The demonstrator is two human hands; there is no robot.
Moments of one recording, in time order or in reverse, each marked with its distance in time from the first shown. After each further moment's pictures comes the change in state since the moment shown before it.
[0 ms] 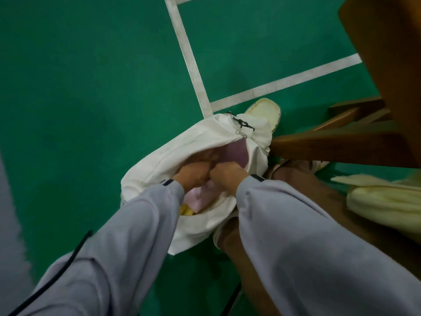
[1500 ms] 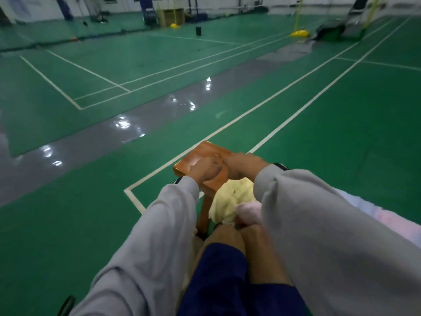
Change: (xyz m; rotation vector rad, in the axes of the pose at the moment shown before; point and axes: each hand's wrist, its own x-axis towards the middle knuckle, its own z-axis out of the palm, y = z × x) left_hand -0.285 0.428 -0.268 0.050 0.530 0.373; right_hand -0.568 0.111 -0.012 0.359 0.829 0.654
